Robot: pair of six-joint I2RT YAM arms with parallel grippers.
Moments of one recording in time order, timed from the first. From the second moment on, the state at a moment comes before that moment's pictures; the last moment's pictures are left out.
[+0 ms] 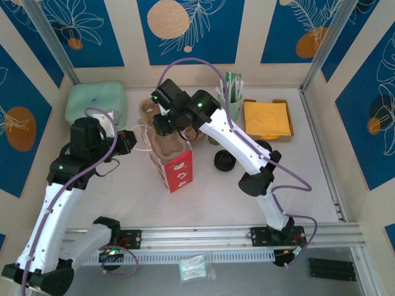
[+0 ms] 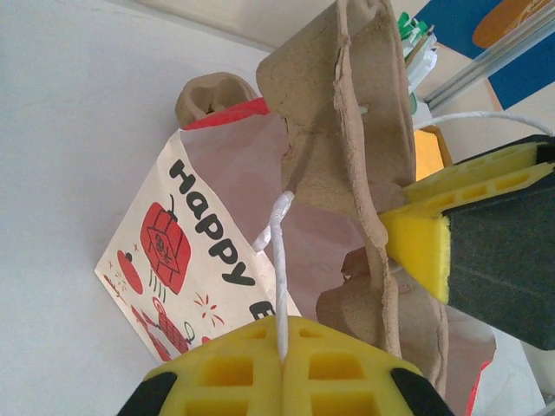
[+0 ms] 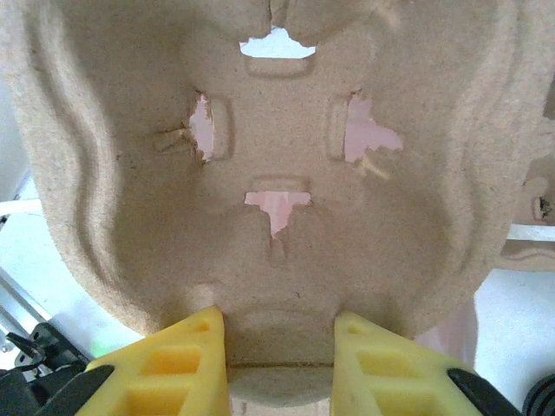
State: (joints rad) left arm -0.25 0.88 1.16 -0.82 0.27 -0.48; right arm 0.96 2.15 2.62 -1.39 0.06 0.43
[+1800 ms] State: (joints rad) left arm -0.25 0.82 1.14 -0.82 0.23 -0.52; right arm 1.01 2.20 2.60 -1.52 0.06 0.42
